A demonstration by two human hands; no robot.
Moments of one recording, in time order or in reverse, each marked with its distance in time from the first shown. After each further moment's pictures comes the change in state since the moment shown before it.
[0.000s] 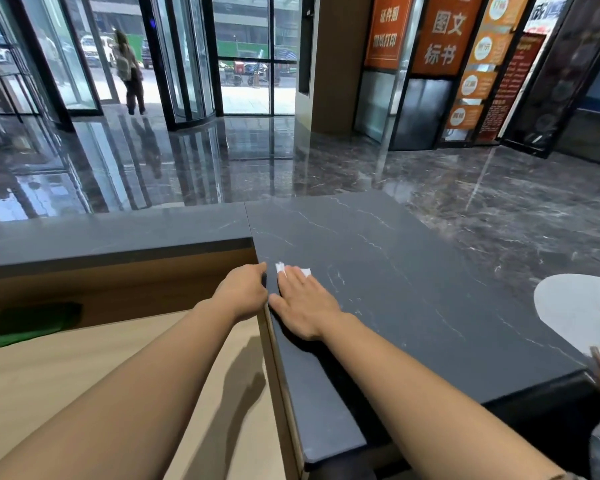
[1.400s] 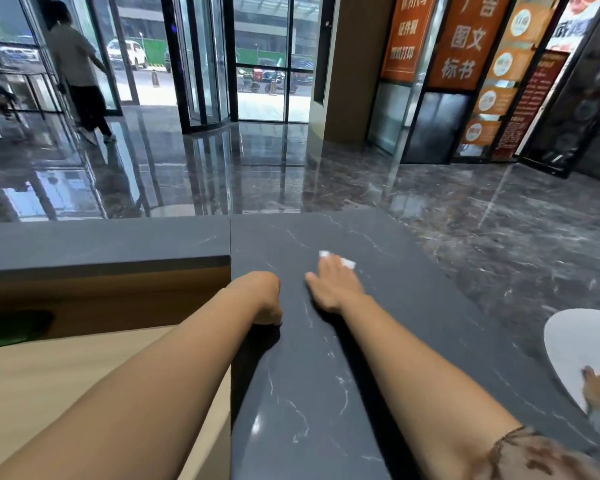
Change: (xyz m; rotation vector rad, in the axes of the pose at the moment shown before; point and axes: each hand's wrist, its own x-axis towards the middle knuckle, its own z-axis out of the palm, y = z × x) left_hand 0.058 0.069 0.011 0.423 -0.250 -0.088; right_hand 0.062 0.115 -0.042 0.076 0.108 0.271
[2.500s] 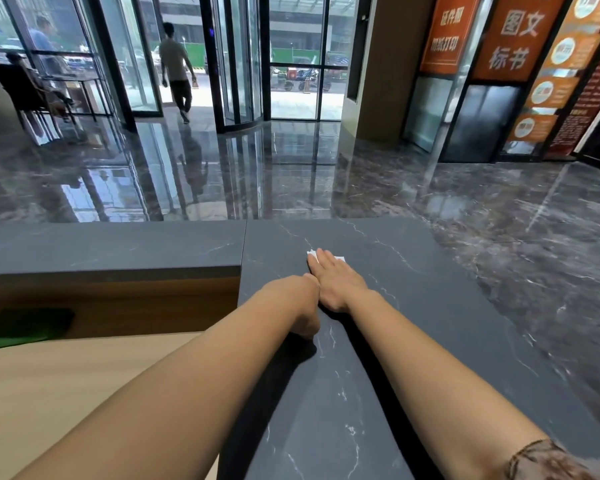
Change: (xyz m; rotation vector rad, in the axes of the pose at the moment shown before) left_hand 0.031 0.042 -0.017 0.083 -0.093 -0.031; right_hand 0.059 -0.006 0.000 -0.116 -0.133 -0.327
